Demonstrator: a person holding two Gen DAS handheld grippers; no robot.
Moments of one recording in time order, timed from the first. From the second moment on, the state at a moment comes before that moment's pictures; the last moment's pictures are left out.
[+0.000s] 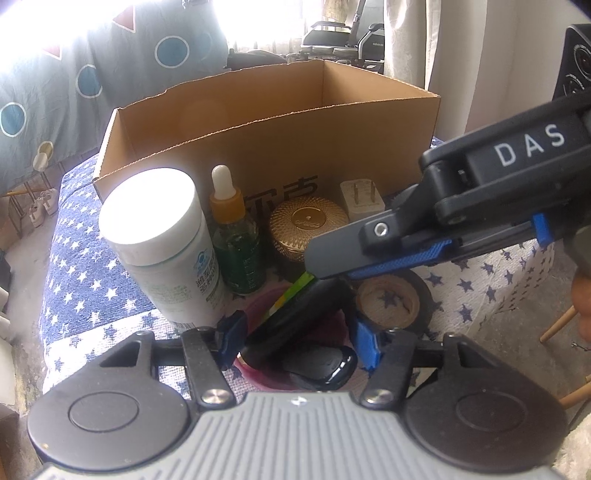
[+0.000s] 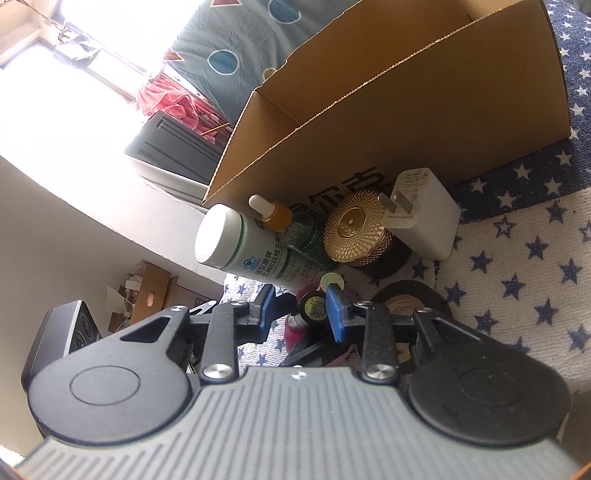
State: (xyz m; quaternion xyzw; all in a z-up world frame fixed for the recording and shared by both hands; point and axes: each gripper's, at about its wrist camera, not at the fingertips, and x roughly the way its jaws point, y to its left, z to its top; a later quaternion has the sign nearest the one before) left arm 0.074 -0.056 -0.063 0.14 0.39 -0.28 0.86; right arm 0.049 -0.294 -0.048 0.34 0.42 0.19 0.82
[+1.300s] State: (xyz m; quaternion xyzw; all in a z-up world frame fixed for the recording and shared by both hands) left arm 0.070 -0.032 -0.037 0.07 0.34 -0.25 0.90; right arm 0.039 -0.306 -0.046 0.37 0.38 0.19 0.83
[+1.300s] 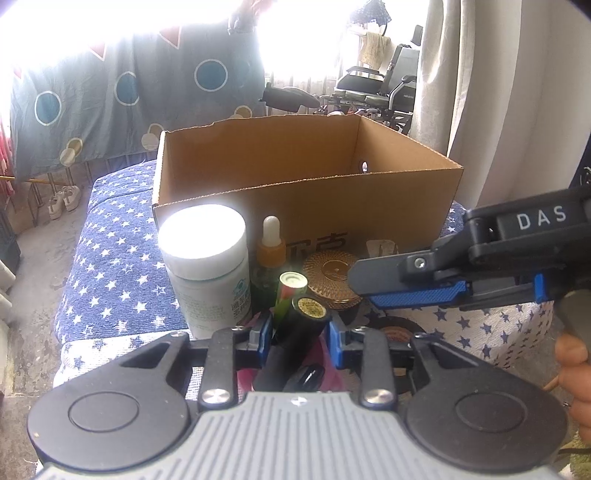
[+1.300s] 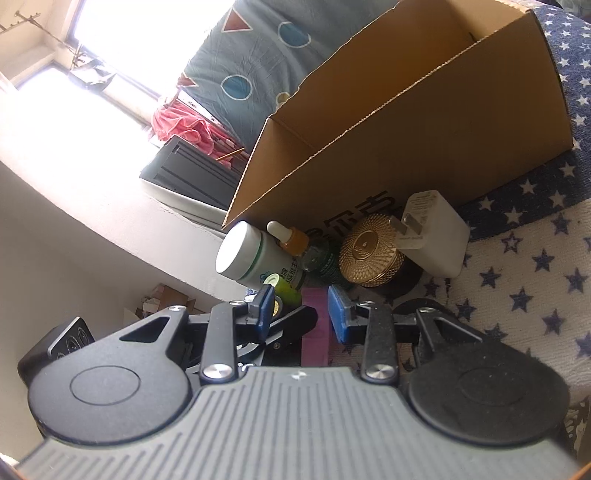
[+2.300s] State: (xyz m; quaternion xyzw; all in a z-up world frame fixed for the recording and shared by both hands) left arm 0.052 -0.023 -0.025 0.05 0.33 -0.23 0.92; right arm 0.022 -0.315 -0.042 0.35 0.37 0.18 0.84
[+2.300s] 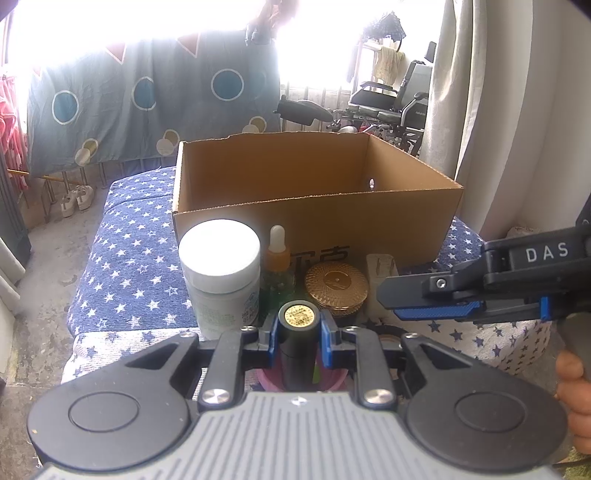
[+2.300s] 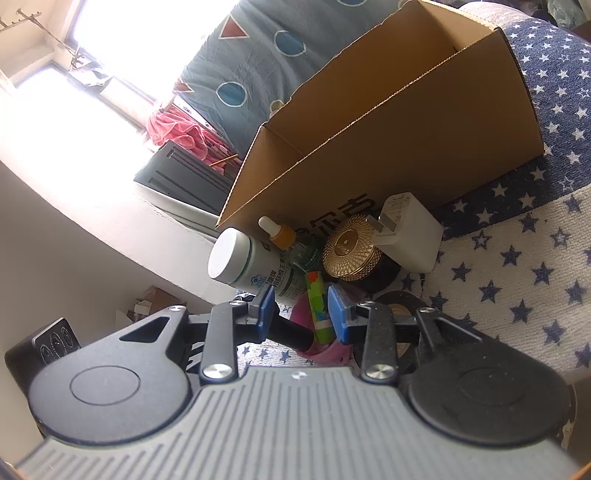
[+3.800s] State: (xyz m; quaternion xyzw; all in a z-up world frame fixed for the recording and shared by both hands) left arm 0.298 -0.064 0.022 0.06 0.45 -0.16 0.88; right arm 0.216 -0.343 0.002 0.32 0.44 0.14 0.83
